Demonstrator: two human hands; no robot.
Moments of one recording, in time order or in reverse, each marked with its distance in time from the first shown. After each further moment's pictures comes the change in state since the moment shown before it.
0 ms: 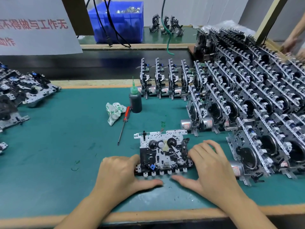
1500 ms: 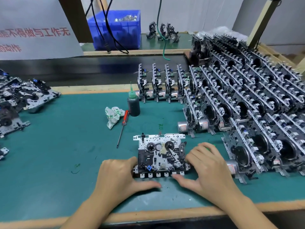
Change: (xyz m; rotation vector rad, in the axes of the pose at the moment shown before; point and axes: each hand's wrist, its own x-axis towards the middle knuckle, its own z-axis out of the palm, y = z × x) left_hand -0.001 0.000 -0.001 -0.058 0.015 -0.059; right_hand -0.001 -0.001 -0.003 0.088 0.078 -0.026
